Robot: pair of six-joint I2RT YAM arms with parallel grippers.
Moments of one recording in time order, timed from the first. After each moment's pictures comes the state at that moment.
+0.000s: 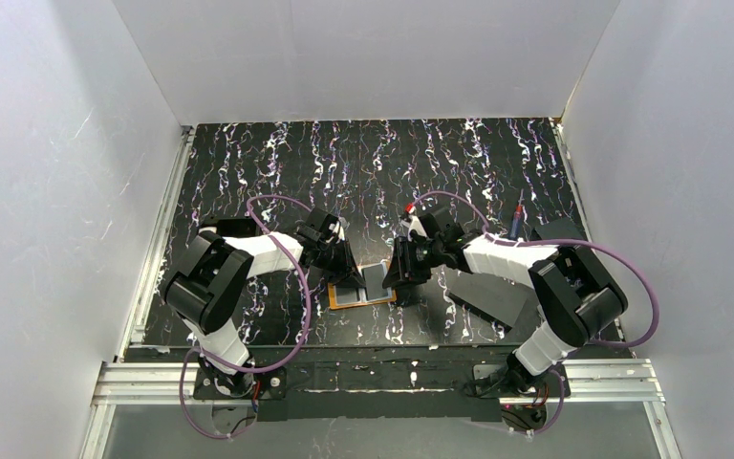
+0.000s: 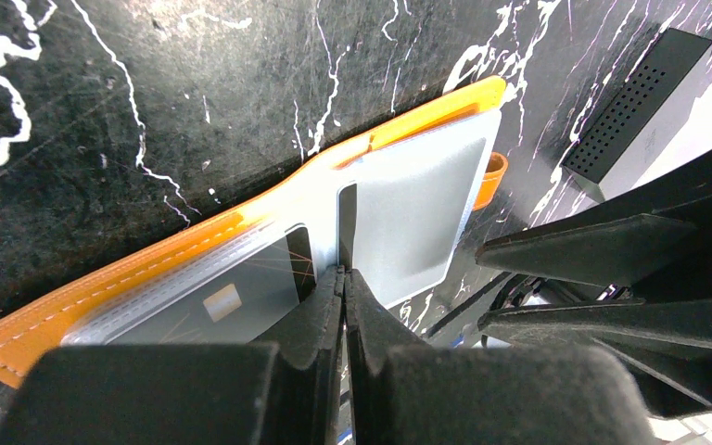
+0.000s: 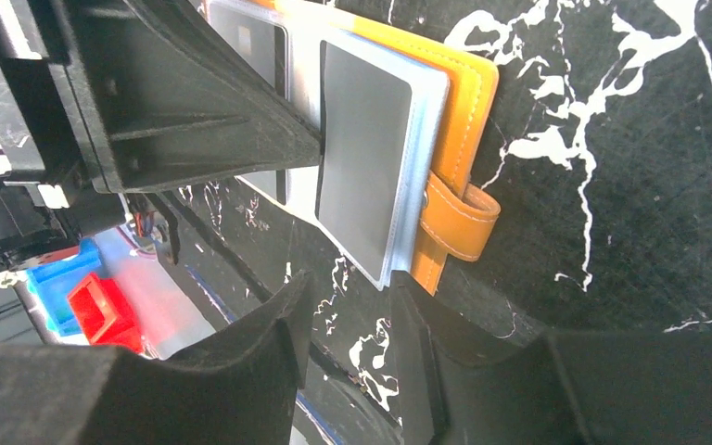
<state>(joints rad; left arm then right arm) -0.57 1.71 0.82 -0.18 0.47 -0.81 0.64 1.58 0.79 -0.14 -0.56 0.60</state>
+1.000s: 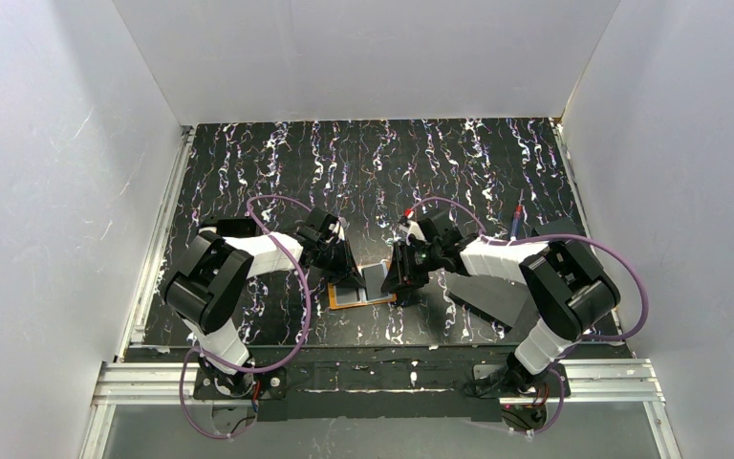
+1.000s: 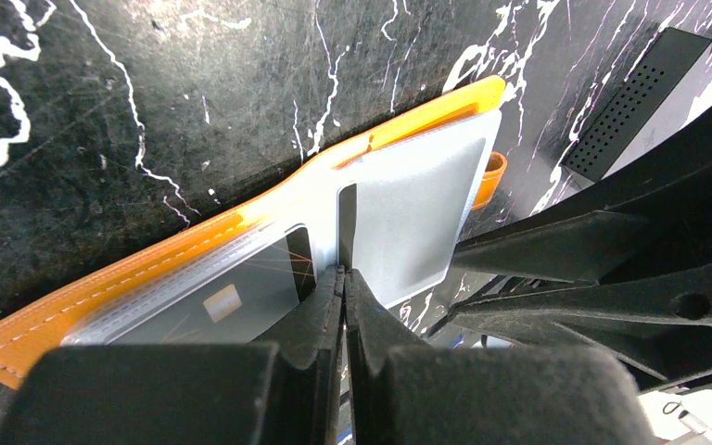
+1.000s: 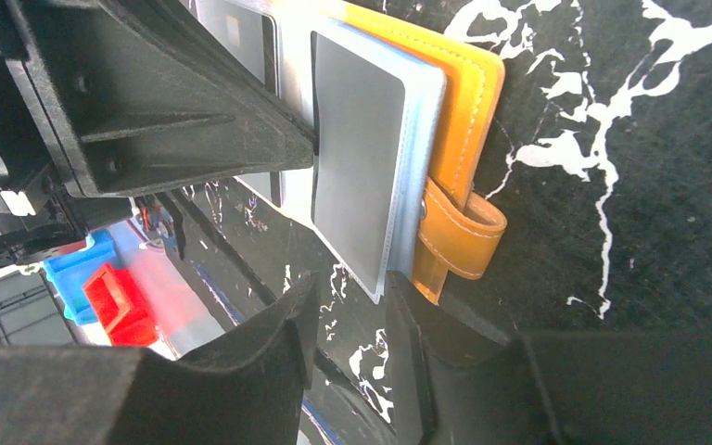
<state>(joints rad) -0.57 1.71 0.82 -0.18 0.47 -0.81 0.65 1.63 0.75 -0.06 -0.60 0.63</state>
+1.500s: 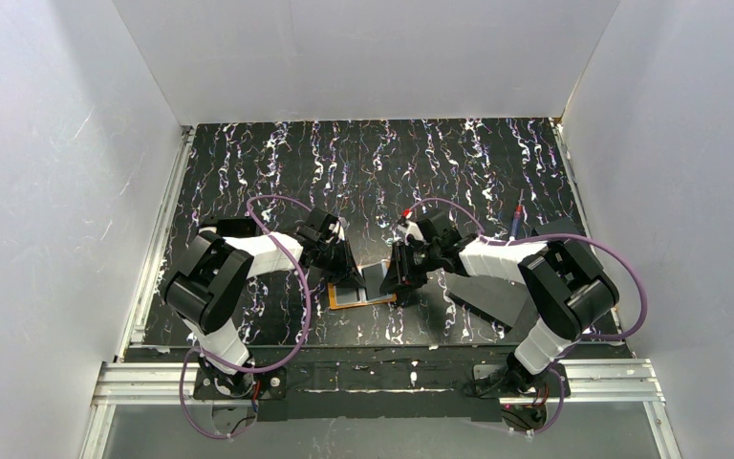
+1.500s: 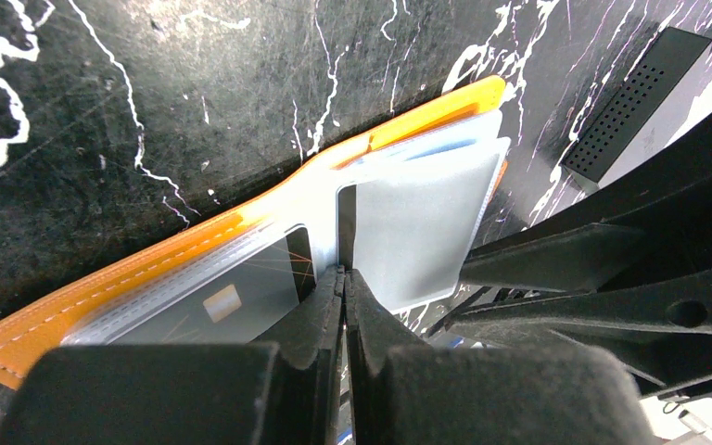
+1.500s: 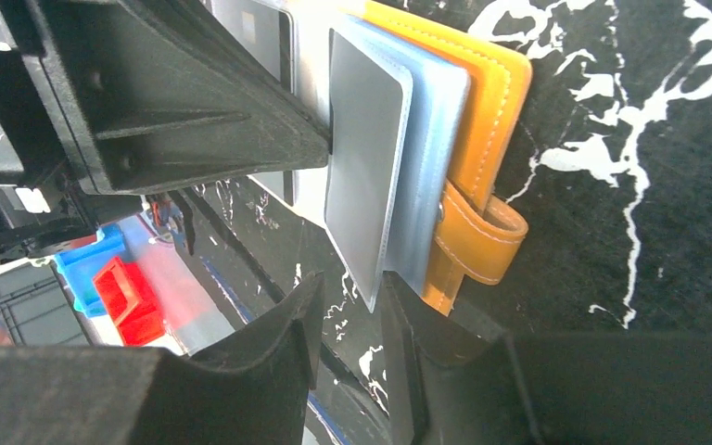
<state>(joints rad) -0.57 1.71 0.82 -0.17 0.47 -0.81 0.66 1.64 0.75 -0.04 -0.62 0.65</state>
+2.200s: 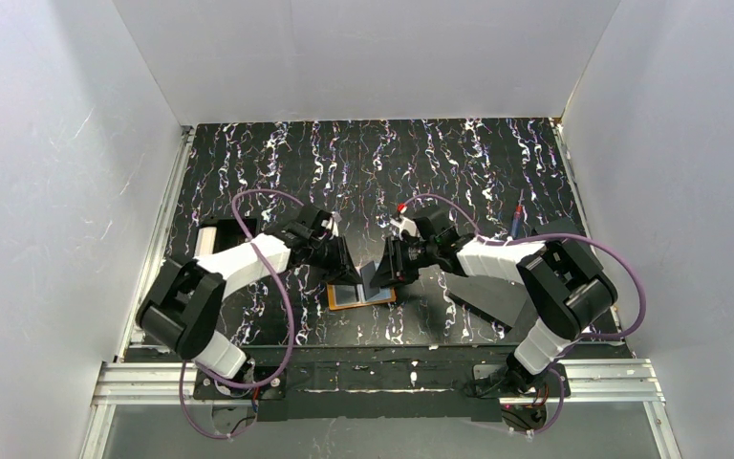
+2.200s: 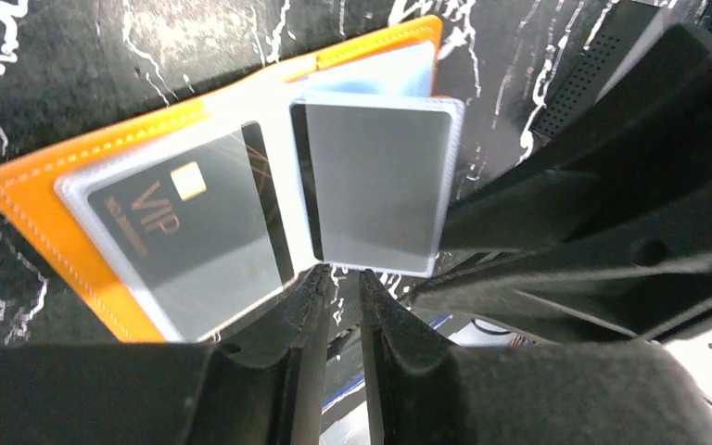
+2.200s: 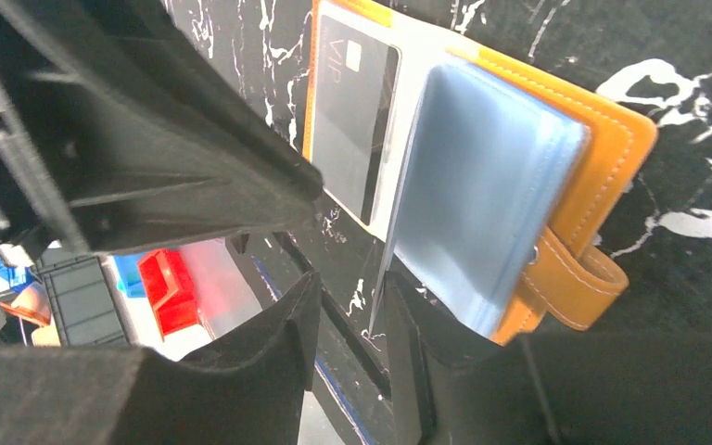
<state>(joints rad) -0.57 1.56 0.82 -0.32 0.45 -0.80 0.67 1.64 0.76 0.08 -0.70 0.72</state>
